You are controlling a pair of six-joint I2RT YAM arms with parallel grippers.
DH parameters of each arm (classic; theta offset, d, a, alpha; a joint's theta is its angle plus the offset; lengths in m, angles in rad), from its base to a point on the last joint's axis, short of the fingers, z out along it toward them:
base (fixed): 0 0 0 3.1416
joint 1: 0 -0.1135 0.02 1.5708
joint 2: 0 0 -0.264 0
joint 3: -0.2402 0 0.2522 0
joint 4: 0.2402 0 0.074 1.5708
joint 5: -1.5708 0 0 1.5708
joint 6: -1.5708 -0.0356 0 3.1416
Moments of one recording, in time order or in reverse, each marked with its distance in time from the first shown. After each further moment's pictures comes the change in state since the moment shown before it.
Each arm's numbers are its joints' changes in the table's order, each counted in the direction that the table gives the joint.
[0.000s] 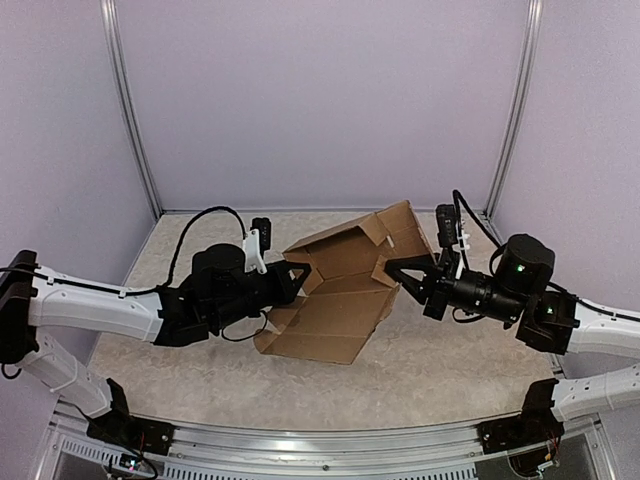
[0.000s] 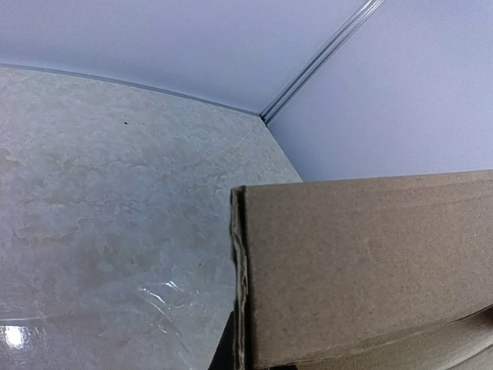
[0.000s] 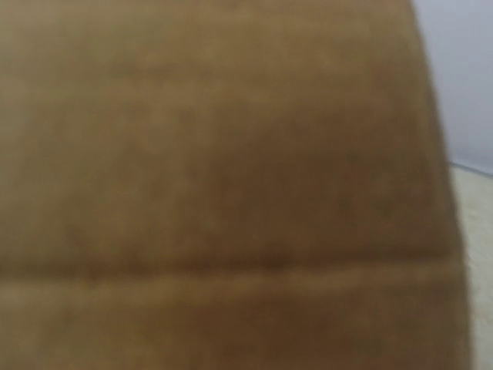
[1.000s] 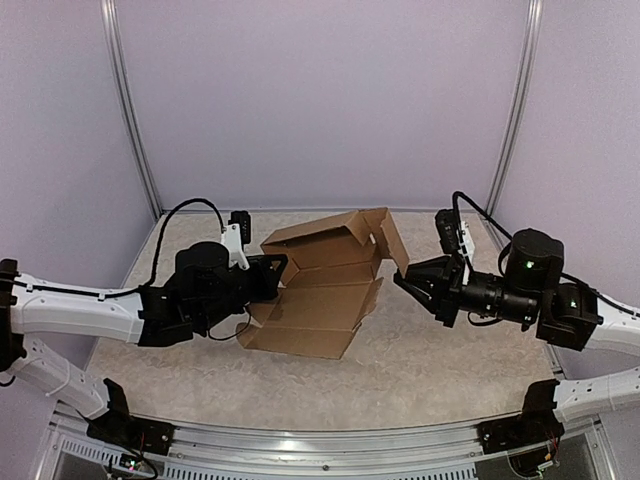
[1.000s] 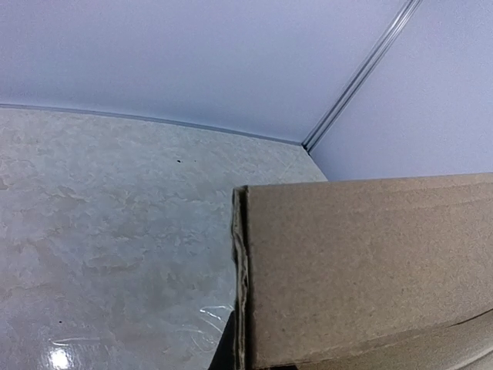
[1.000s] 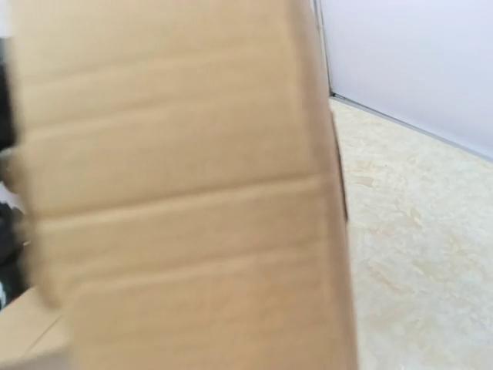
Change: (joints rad) left arm -0.010 -0.108 0.032 0.081 0.155 -0.116; right arm -0.065 -0.056 -0.101 0.311 -0.127 0.112
